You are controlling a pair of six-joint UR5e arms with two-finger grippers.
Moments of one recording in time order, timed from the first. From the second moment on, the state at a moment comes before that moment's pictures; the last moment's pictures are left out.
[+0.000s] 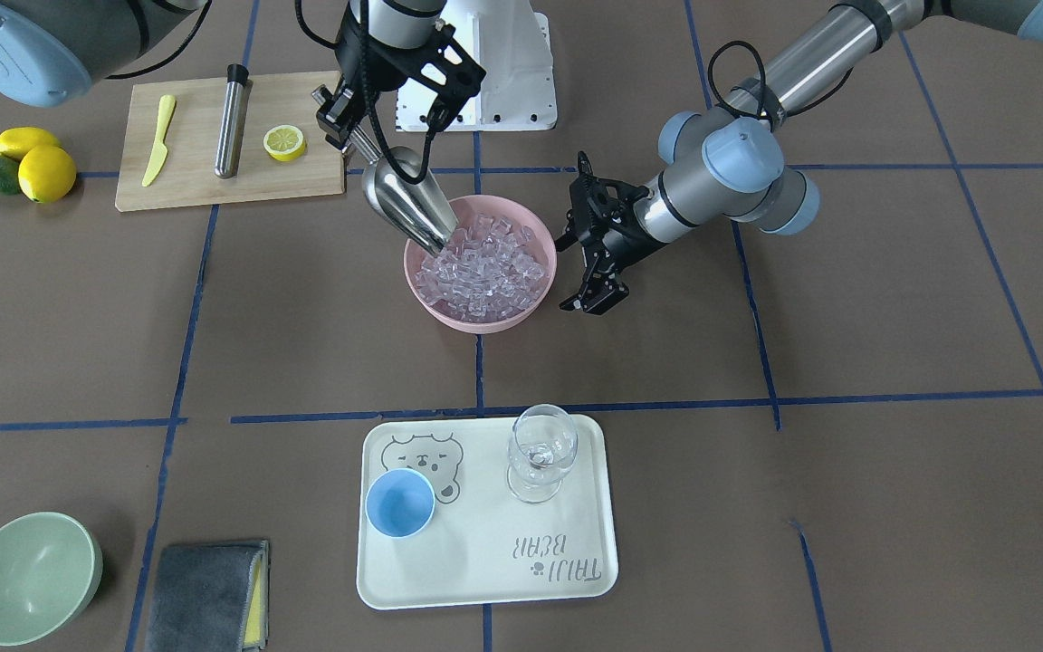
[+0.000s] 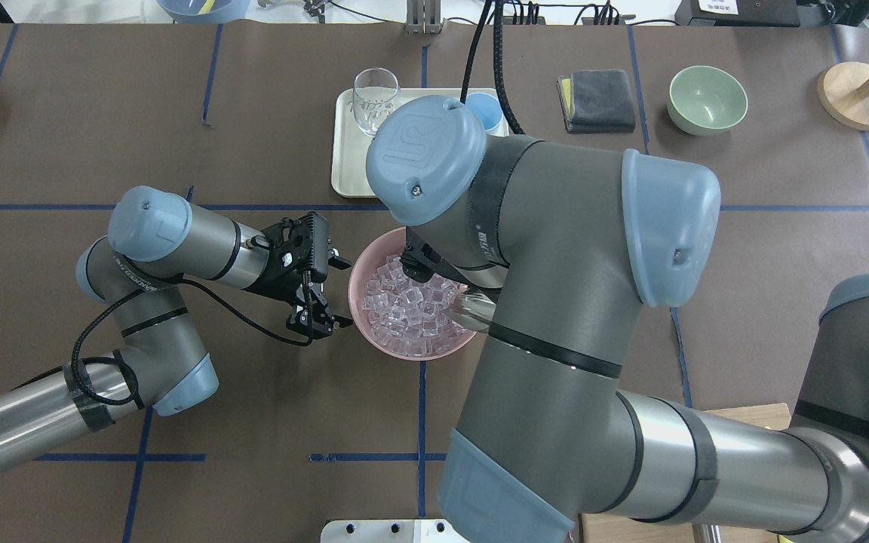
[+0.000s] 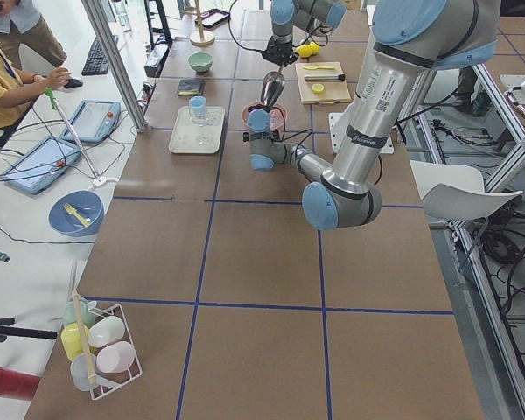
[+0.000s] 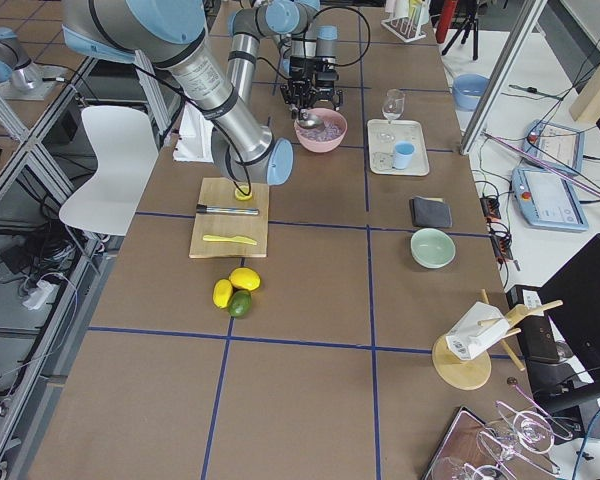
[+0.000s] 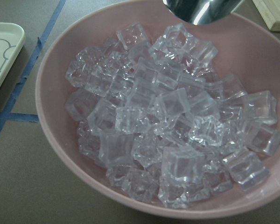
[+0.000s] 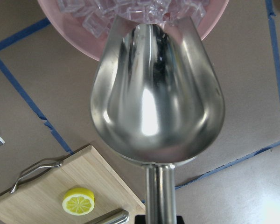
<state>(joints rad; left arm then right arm) -0.59 -2.06 -1.42 -2.62 -2.12 0.04 0.48 -0.59 1.90 -2.66 1.76 -0.03</state>
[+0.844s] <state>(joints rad) -0.59 -2.07 -1.42 -2.62 -2.12 0.04 0.48 -0.48 1.68 -2.76 1.75 -0.09</state>
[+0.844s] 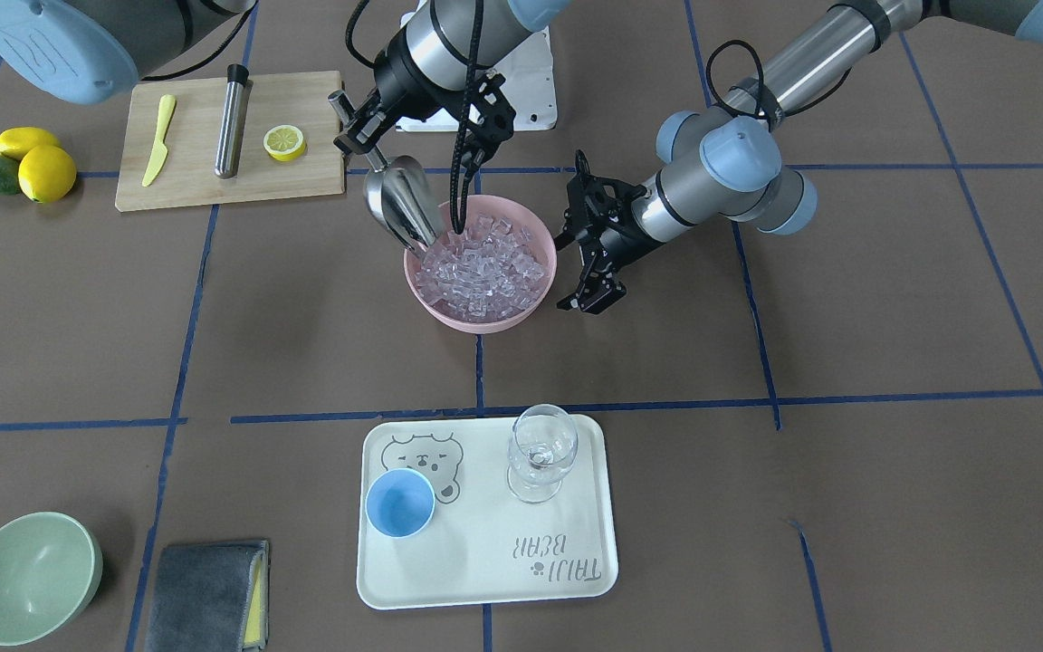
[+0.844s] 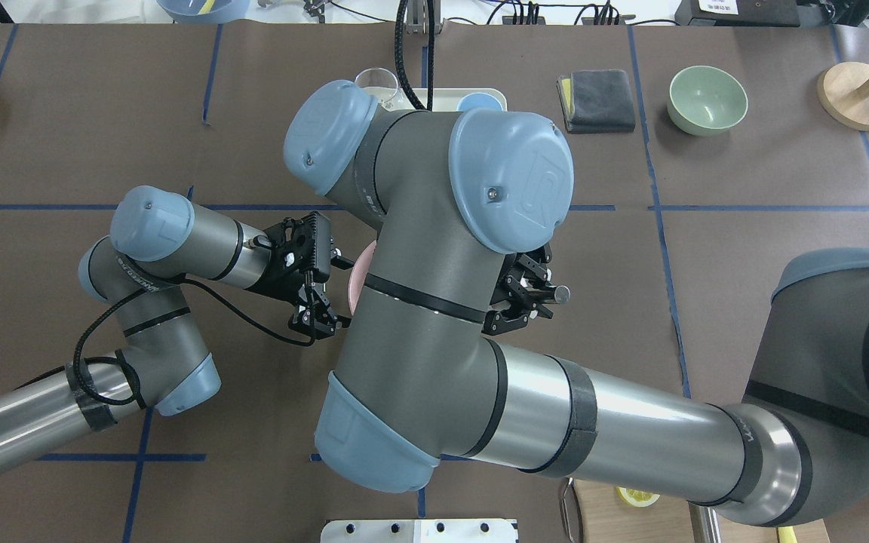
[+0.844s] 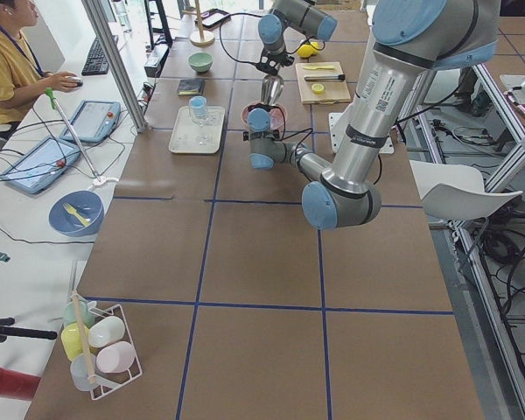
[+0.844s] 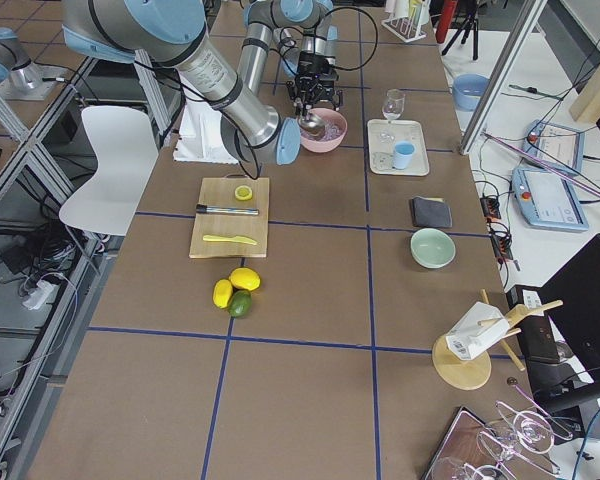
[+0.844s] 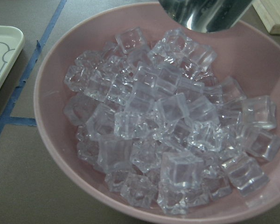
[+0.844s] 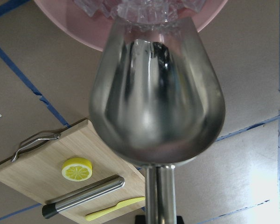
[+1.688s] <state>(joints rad) -0.59 -2.07 -1.42 -2.62 -2.12 0.03 0.49 -0.61 1.72 -2.56 1.78 -0.09</state>
